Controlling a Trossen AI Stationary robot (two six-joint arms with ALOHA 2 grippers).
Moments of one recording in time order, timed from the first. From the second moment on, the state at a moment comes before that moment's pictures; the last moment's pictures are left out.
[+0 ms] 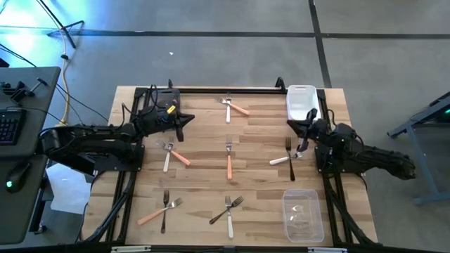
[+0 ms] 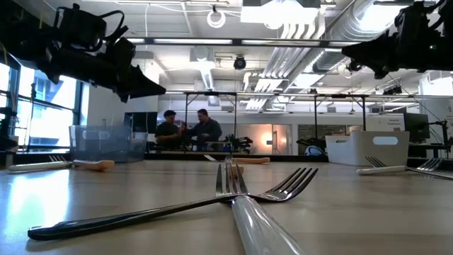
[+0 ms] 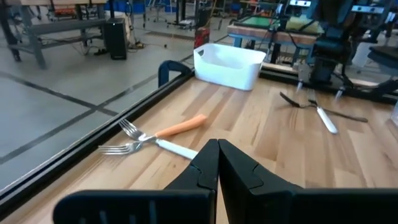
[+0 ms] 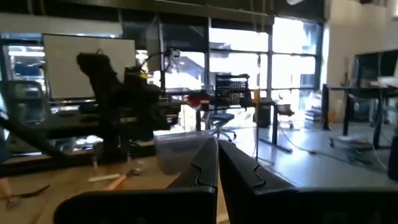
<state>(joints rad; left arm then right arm) 0.49 1.01 0.19 0.66 0.09 -0.05 -0.31 0.11 0.01 0.32 0.06 0.00</state>
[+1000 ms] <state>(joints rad) 0.49 1.01 0.19 0.81 0.09 -0.02 -0.52 1.21 0.84 -0.21 0.07 0.07</state>
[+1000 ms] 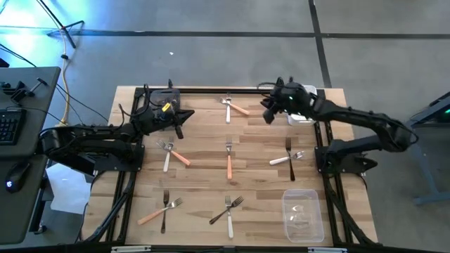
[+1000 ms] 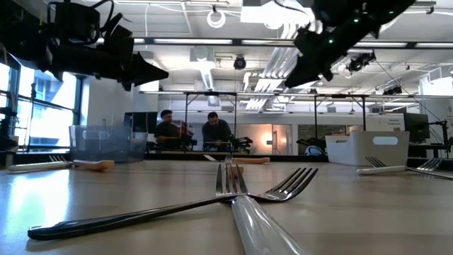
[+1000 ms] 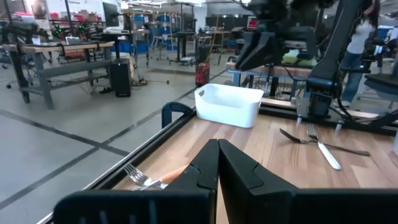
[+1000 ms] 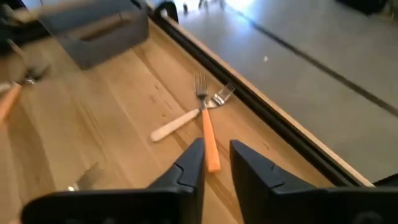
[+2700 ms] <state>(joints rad) 0.49 1.01 0.19 0.75 0.09 0.07 -0.60 2.06 1.34 -0.36 -0.08 -0.06</state>
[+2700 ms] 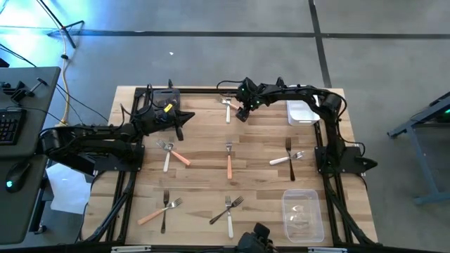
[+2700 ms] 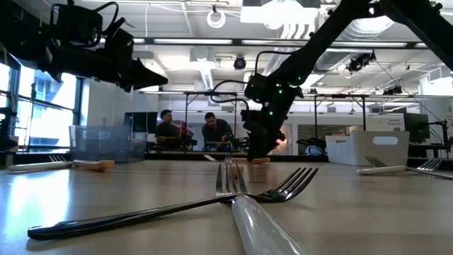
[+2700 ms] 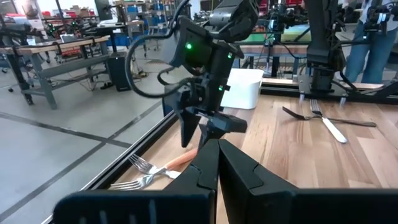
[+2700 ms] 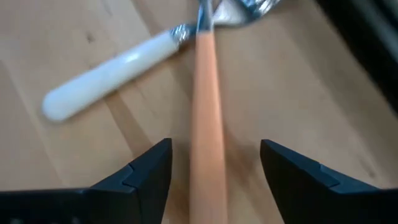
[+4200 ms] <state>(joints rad) 0.49 1.01 0.19 0.75 0.09 0.08 -0.57 1.94 1.33 -0.96 0.01 0.13</state>
